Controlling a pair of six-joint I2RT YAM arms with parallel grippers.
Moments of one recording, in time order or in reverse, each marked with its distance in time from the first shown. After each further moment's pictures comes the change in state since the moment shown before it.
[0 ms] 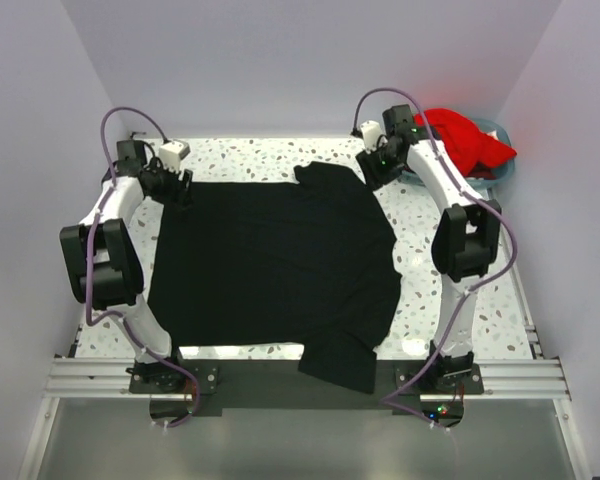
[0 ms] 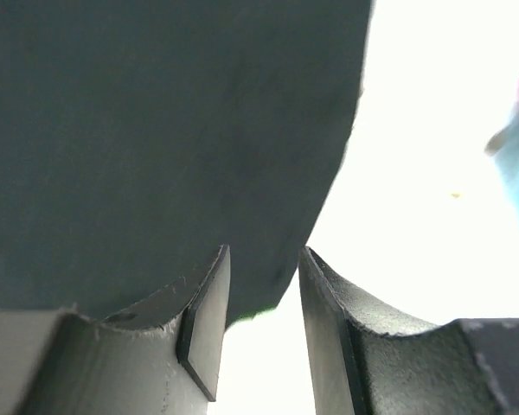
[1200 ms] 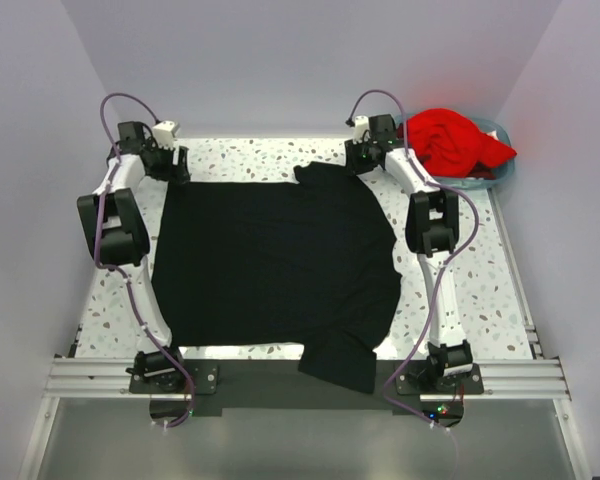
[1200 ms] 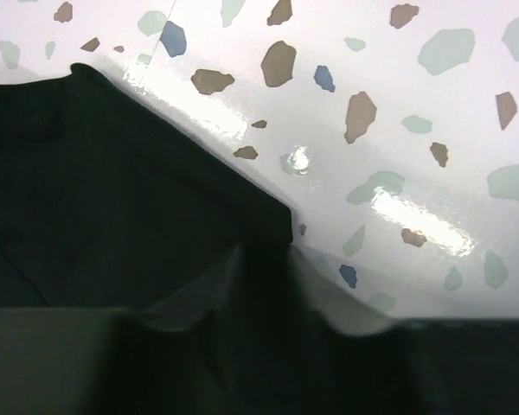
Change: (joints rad) left arm 0.024 0.422 0.451 0.058 -0.015 -0.132; right arm -0.031 0.549 0.403 0.454 -0.099 0.310
